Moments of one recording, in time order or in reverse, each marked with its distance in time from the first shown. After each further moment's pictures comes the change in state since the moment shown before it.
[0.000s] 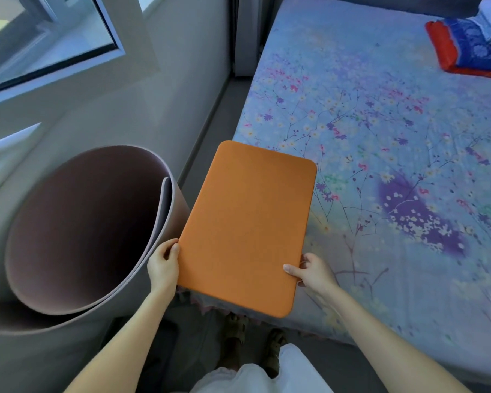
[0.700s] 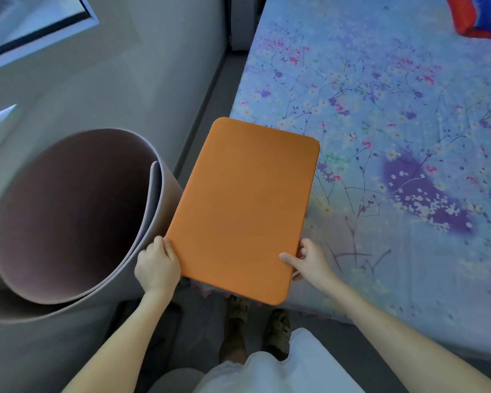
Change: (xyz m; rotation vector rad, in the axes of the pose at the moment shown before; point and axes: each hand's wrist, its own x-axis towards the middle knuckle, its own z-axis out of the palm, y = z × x) left_hand -0.012 -0.023 0.005 0.673 0.166 0.246; right_hand 0.005 0.020 -0.002 -0.052 -0.066 -0.162
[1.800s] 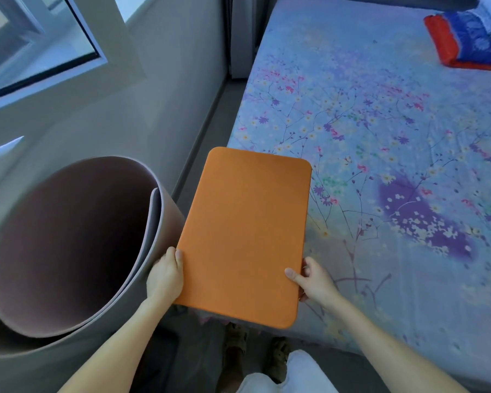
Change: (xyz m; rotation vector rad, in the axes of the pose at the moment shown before) left_hand 0.034 0.017 0.010 -0.052 -0.281 0.122; right_hand 0.010 -0.010 -0.018 0.035 -0.046 0.045
